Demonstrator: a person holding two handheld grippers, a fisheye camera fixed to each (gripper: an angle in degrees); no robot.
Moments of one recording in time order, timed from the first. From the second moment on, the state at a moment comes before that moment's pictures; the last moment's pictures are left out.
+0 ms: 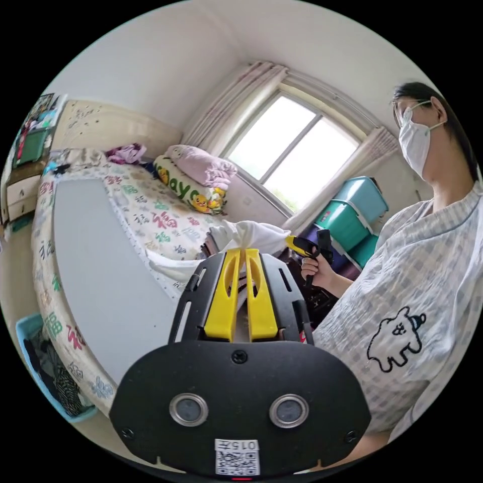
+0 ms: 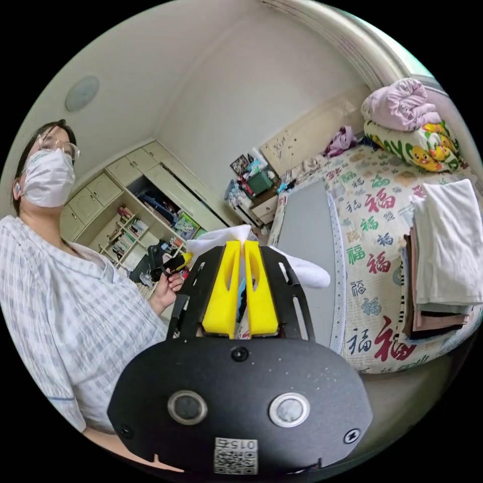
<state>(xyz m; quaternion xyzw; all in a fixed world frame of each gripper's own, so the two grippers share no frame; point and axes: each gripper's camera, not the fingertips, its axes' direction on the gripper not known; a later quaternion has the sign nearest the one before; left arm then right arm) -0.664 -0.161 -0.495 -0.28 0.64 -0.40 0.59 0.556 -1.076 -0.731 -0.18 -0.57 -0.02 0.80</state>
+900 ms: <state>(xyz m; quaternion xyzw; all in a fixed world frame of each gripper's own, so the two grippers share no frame) -0.686 -0.375 -0.521 -0.21 0.75 -0.29 0.56 0.838 -1.034 -0.801 -0.02 -0.46 0.01 0.89</state>
